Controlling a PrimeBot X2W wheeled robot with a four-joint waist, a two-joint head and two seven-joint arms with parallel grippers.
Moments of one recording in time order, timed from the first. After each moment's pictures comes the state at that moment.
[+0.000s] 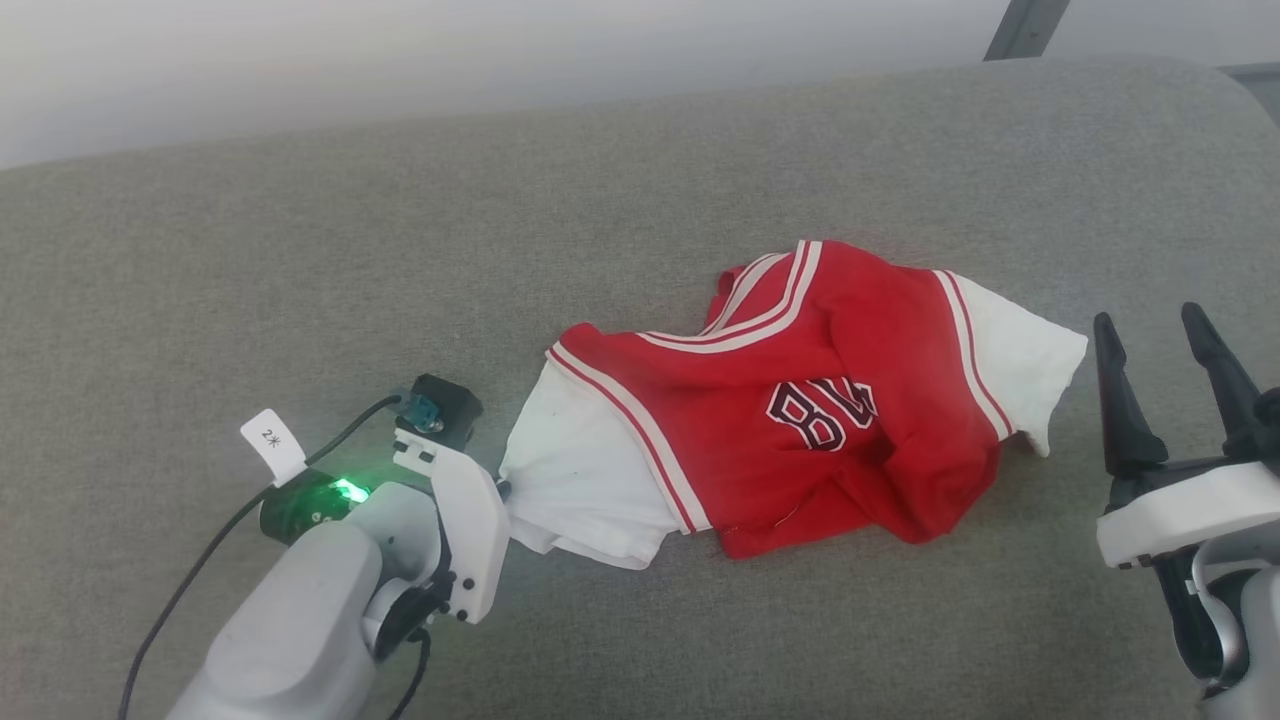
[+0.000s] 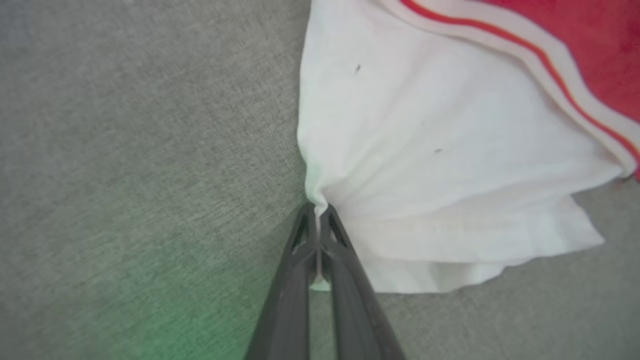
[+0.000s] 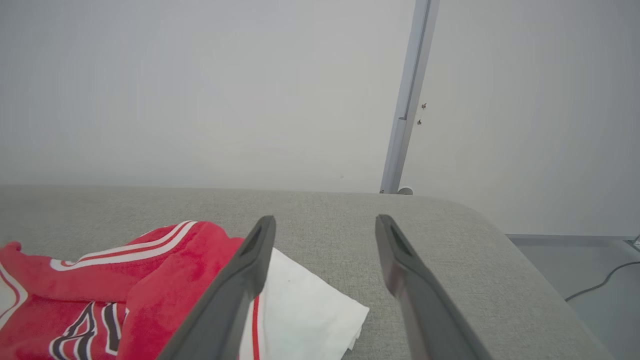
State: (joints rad) left arm -0.50 0.30 -0.51 0.54 -0.51 -0.07 0.48; right arm -0.21 -0.25 -0.06 0.14 0.25 0.13 -0.18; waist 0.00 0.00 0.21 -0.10
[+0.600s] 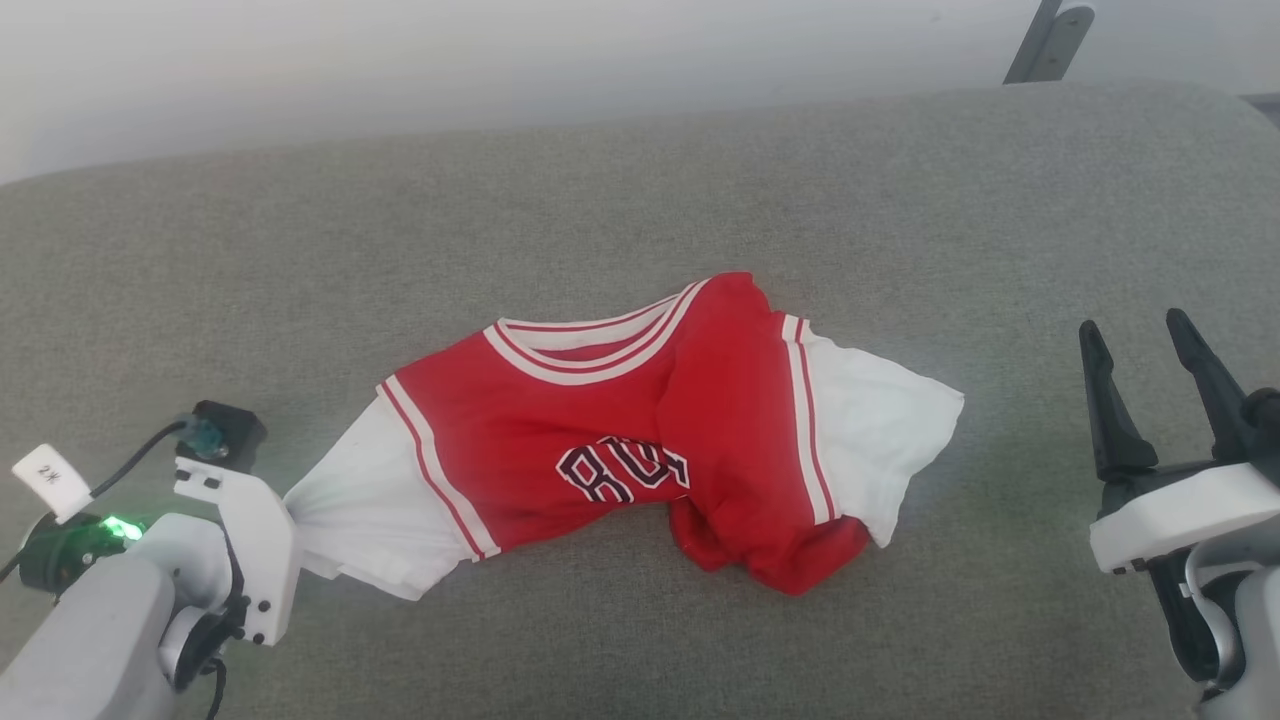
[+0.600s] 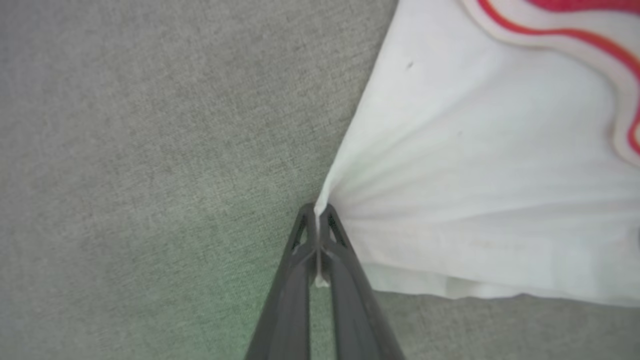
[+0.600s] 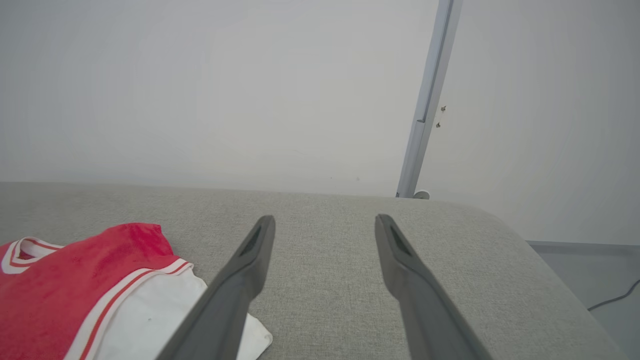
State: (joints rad) left arm -0.44 0.56 -0.43 0.54 -0.51 -0.06 0.47; right arm -0.21 -0.27 -0.04 0.14 0.27 0.13 -0.16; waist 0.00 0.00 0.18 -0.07
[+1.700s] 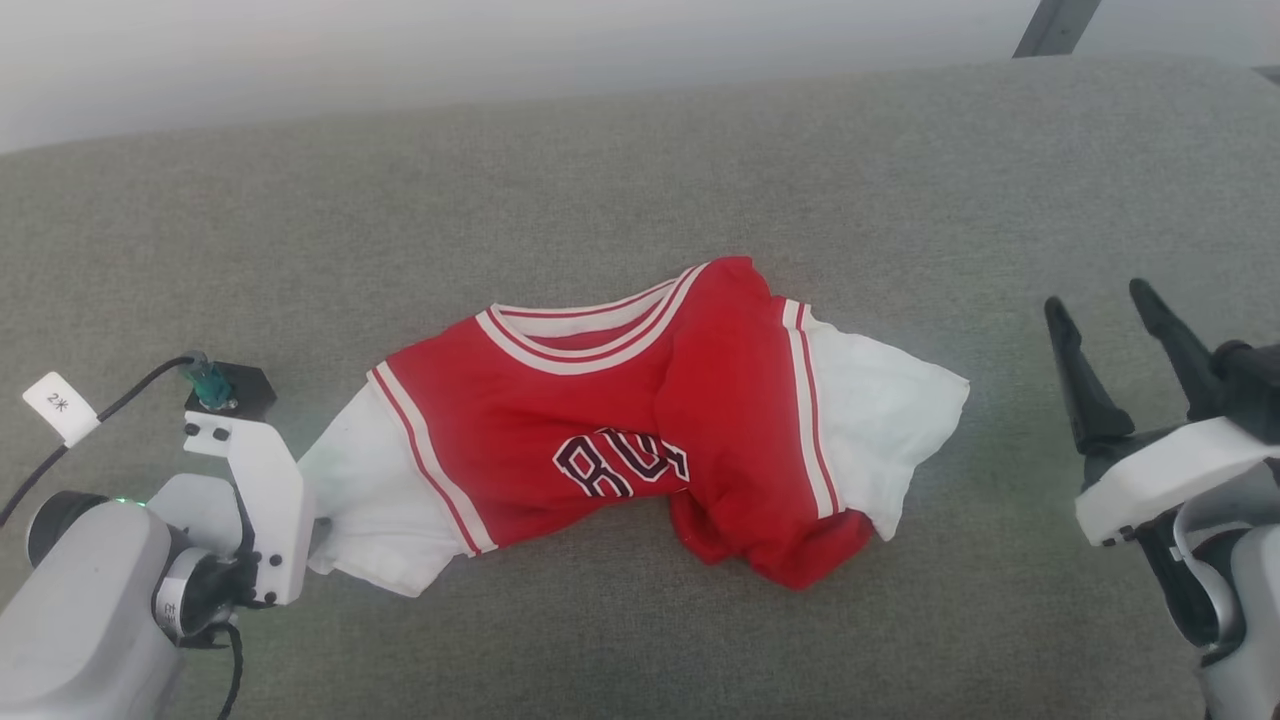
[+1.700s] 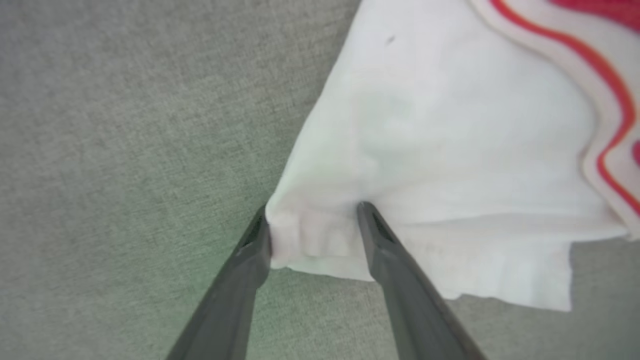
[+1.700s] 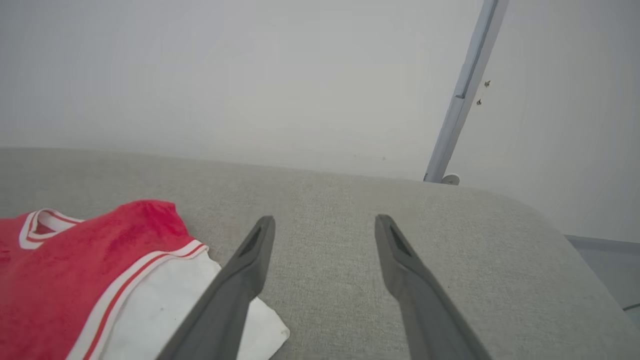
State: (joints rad) left arm -0.48 0.57 -0.43 0.44 -0.67 -0.01 0.81; right arm -0.27 -0.33 0.05 0.14 0.33 0.13 -0.07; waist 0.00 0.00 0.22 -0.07
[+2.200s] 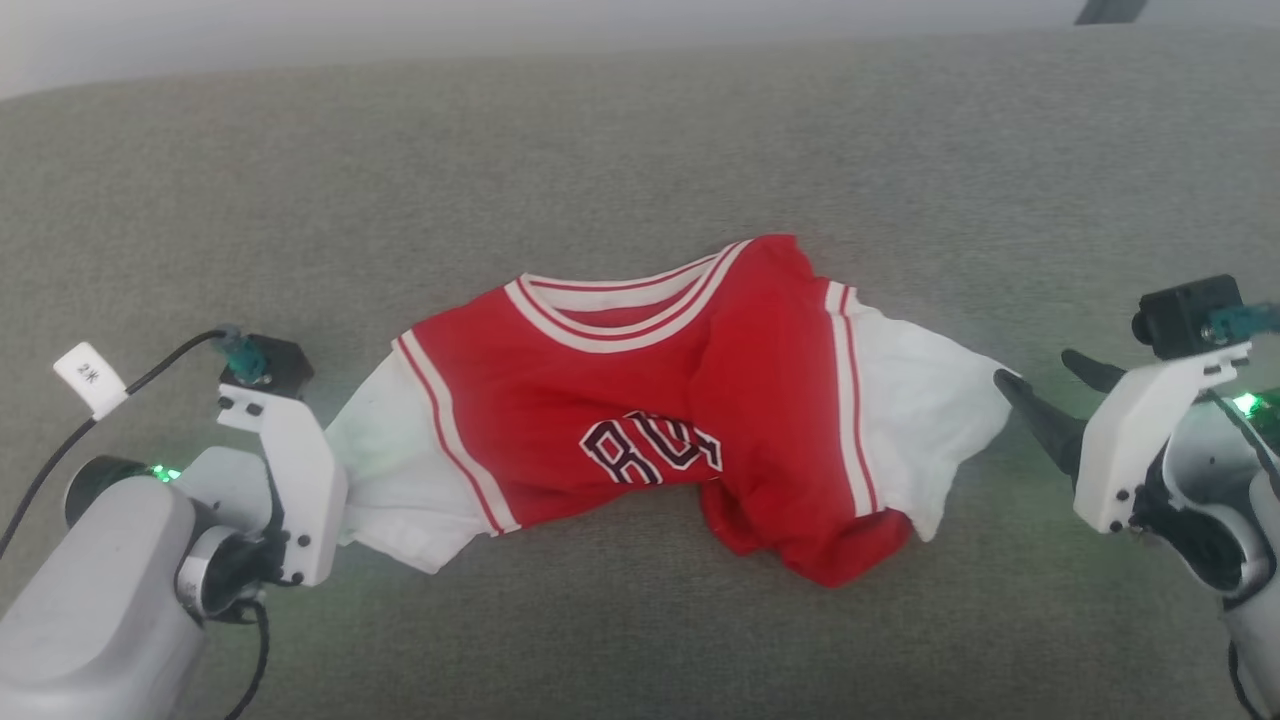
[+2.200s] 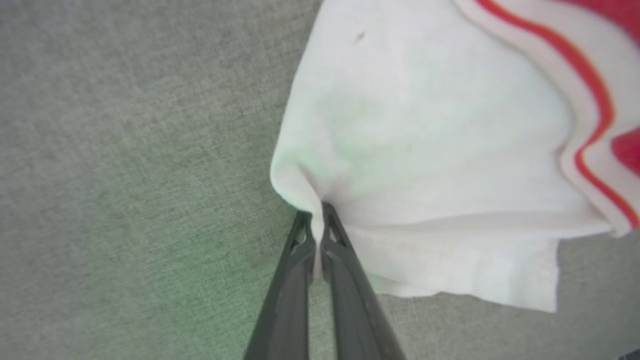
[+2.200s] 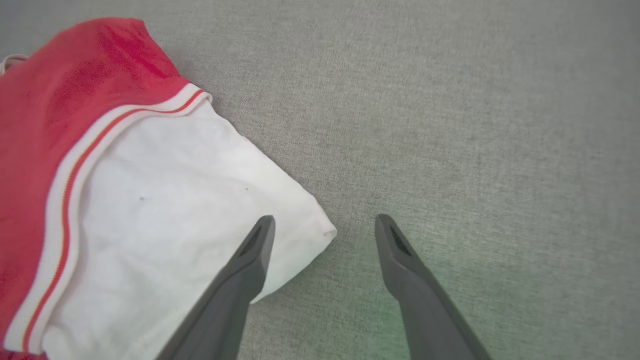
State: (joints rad) left arm -0.50 0.55 -0.44 0.39 -0.68 -0.02 0.82; right arm -0.41 -0.49 0.27 0.25 0.63 0.13 0.37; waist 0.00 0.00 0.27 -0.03
